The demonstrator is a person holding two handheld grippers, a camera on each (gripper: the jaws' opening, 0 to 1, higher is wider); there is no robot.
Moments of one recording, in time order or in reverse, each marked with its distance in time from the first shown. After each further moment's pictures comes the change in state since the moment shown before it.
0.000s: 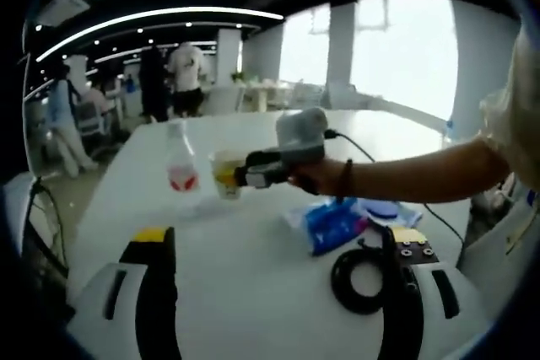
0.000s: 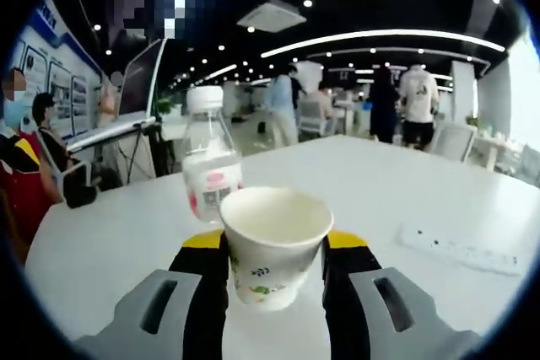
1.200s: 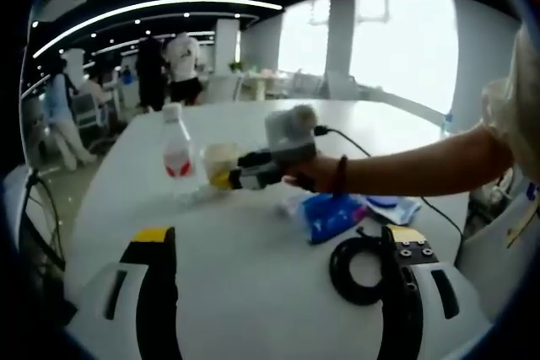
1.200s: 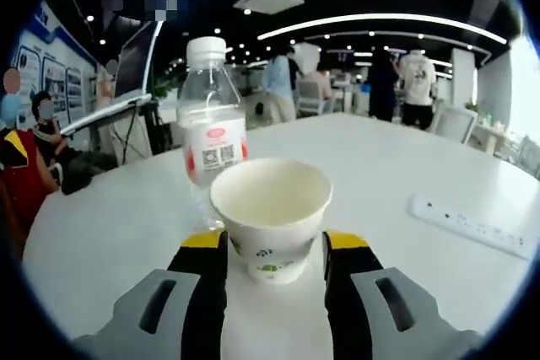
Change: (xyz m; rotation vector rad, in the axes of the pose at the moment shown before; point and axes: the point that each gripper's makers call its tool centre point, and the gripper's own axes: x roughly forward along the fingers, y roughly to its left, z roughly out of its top) left arm 0.005 -0.003 -0.011 -0.003 0.052 -0.005; right arm 0.008 -0.003 -0.033 0.018 0.110 -0.007
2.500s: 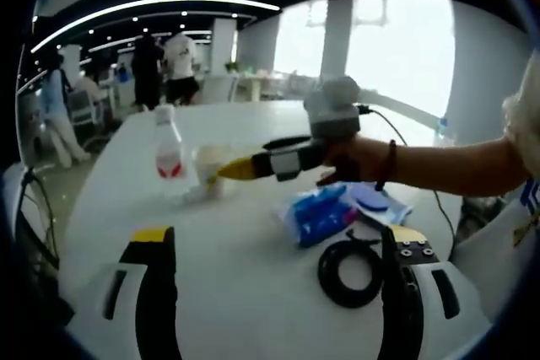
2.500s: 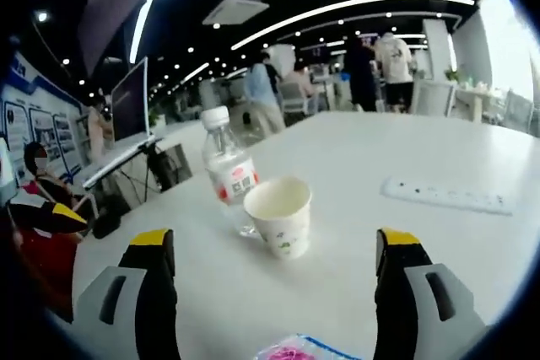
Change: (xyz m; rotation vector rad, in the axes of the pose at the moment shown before) left arm 0.000 -0.008 0.002 -0.014 0.004 -0.033; right arm -0.084 0.012 0.030 0.196 -0.027 -0.041
